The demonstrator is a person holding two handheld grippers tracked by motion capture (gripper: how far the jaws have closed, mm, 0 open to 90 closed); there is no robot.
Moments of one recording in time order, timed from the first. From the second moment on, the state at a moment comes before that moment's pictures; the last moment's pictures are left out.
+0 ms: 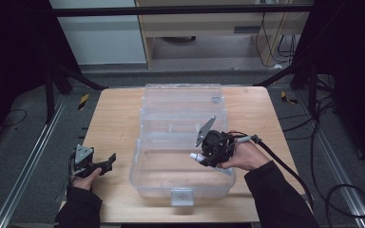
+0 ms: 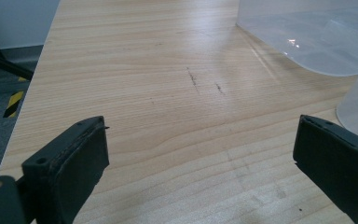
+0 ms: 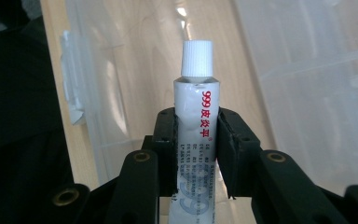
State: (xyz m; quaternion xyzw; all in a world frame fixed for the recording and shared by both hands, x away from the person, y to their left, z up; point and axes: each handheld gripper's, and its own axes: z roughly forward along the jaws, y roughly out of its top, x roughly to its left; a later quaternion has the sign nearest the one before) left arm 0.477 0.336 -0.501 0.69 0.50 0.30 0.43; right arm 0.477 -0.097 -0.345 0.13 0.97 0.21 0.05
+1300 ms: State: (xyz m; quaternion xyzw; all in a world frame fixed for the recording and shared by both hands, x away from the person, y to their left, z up) left arm 0.477 0.336 -0.501 0.69 0.50 0.30 0.43; right arm 0.483 -0.075 -0.420 0.04 0.99 0.13 0.01
